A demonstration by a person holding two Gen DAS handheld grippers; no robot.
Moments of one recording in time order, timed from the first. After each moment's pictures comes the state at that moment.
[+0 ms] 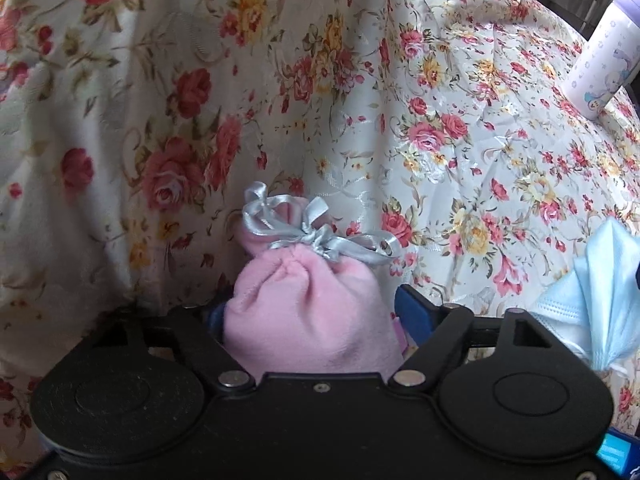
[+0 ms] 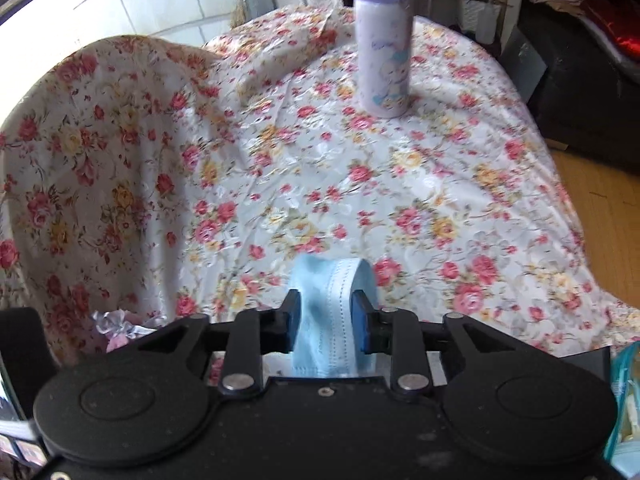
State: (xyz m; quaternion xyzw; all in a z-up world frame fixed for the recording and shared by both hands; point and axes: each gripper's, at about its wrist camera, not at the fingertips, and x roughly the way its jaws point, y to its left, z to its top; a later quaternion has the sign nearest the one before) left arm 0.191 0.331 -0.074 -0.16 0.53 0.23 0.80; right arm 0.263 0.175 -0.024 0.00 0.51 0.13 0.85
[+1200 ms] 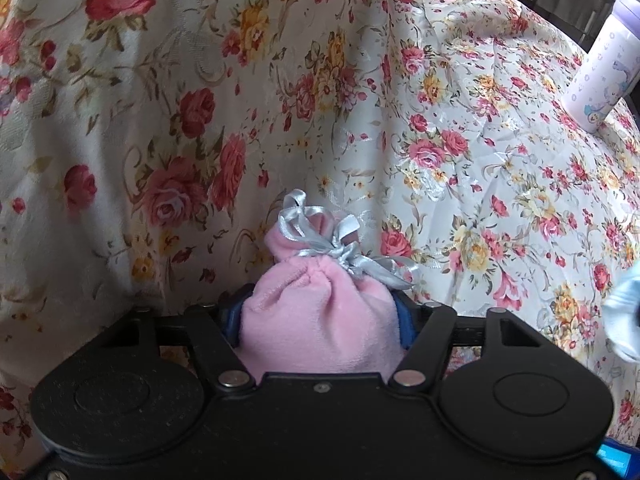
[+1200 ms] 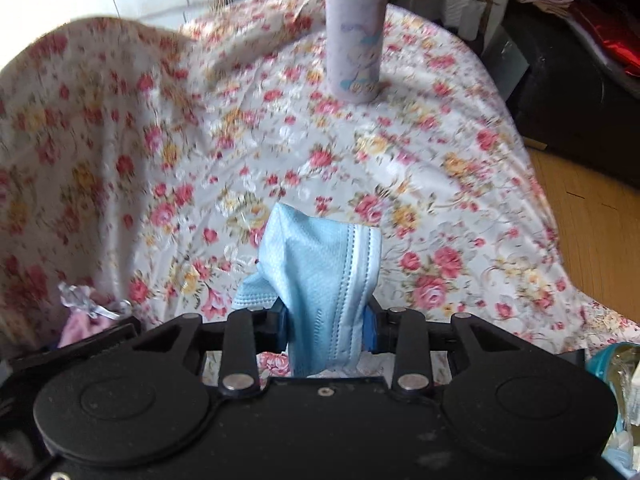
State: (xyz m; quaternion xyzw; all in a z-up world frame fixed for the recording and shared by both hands) left arm 0.189 0.329 -0.071 -0.15 0.50 0.24 0.82; right arm 0.265 0.160 -0.031 -0.03 0.52 0.11 0.85
